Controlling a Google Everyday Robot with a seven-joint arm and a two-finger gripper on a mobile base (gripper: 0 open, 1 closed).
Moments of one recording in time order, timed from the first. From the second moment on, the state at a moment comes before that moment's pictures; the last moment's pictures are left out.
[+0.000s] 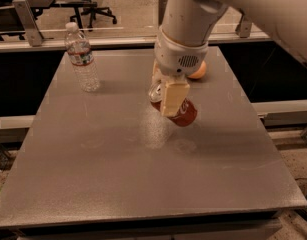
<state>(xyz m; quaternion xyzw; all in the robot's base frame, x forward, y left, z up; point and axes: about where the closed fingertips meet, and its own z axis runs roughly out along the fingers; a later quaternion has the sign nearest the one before) 0.496 -0.035 0.920 -0.78 0.62 0.03 0.10</state>
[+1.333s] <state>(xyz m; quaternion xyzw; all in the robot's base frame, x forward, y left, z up) 0.501 -0.023 0.892 -0.81 0.59 0.00 0.05</state>
